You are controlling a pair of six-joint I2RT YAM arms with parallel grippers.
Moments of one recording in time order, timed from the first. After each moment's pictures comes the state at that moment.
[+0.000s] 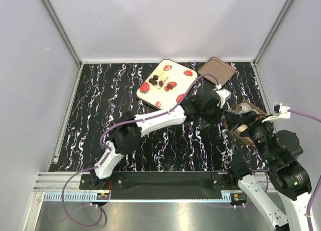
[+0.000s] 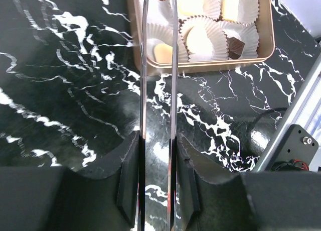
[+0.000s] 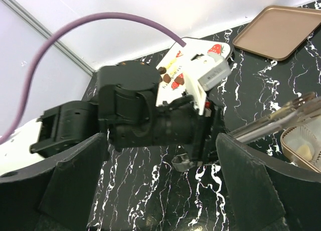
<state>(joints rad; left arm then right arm) -1.08 2.18 1.95 -0.42 0.07 -0.33 0.37 0.38 1.01 -0.69 0.12 0.53</state>
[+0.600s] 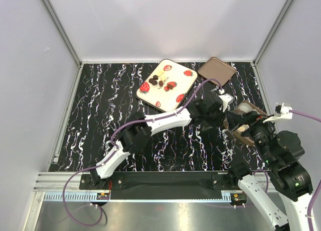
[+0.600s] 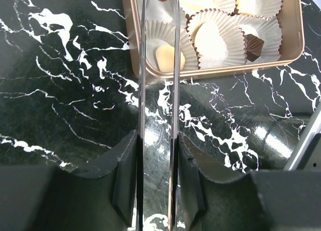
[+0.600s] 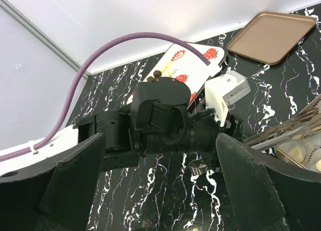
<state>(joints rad) -1.09 2.32 2.00 -0.35 0.09 -0.31 0.37 0.38 1.02 -0.70 0.14 0.51</state>
